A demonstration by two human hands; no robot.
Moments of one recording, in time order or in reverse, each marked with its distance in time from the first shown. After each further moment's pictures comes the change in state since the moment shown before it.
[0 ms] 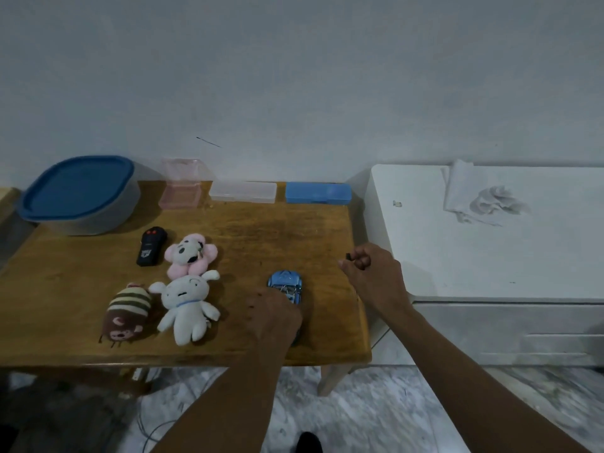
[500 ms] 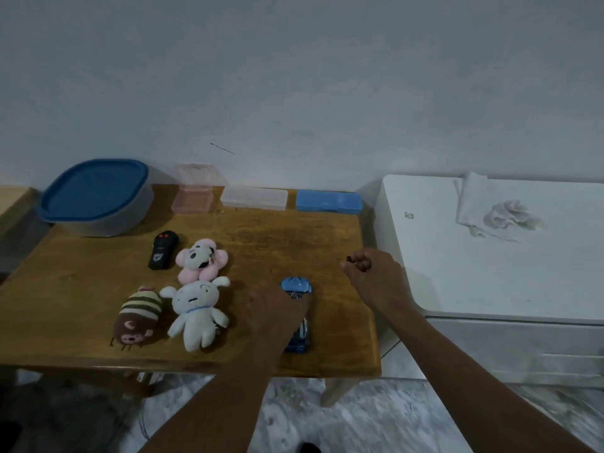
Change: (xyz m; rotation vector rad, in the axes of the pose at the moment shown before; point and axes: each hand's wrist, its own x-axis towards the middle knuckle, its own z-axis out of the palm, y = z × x) left_hand 0.013 -0.007 -0.014 -0.076 0.126 0.075; right_hand 0.016 -0.013 0.010 -0.018 -0.063 -0.015
